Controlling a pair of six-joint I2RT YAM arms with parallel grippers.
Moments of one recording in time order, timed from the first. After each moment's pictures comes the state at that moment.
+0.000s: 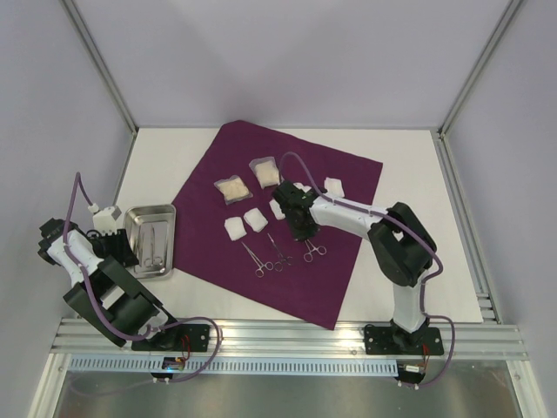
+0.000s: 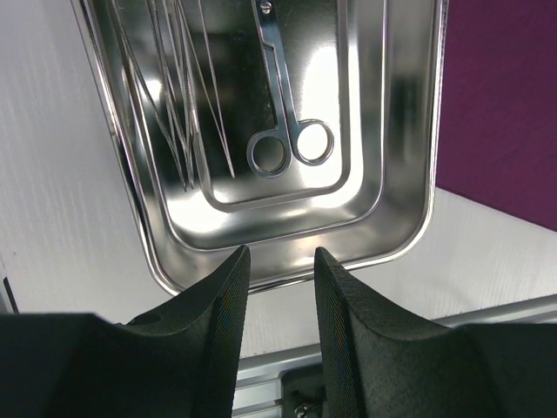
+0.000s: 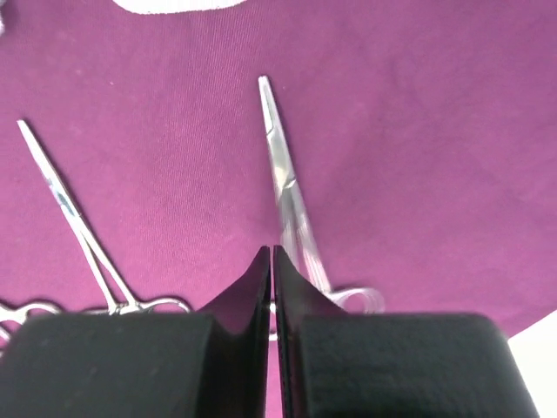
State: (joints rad) left arm 0.89 1.31 0.90 -1.01 0.55 0.80; right arm 0.78 1.95 1.37 -0.72 0.21 0.43
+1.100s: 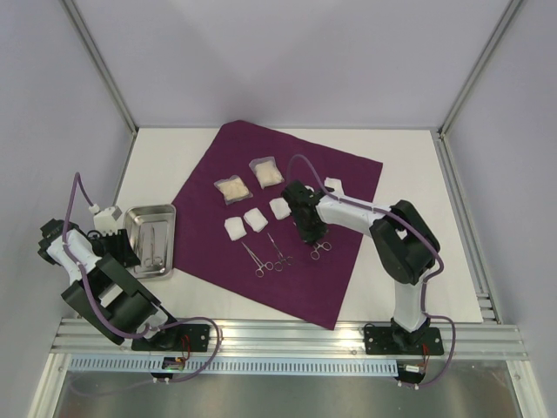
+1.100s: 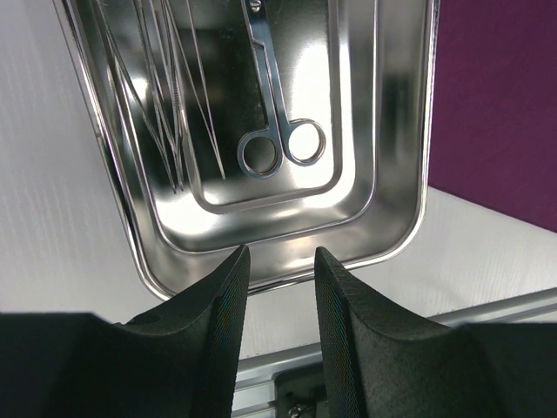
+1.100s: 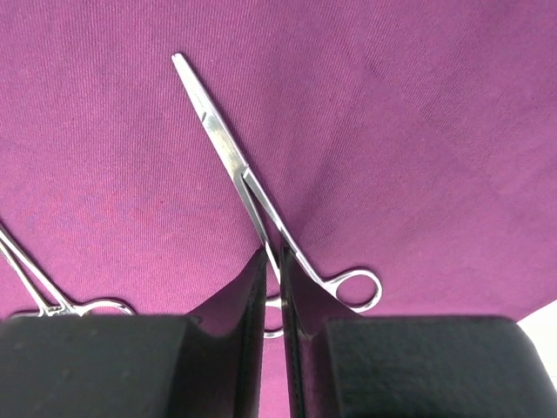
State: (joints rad) left arm 0.89 1.33 0.90 -1.02 0.57 0.80; right arm 0.72 1.94 1.32 -0.72 0.18 0.38
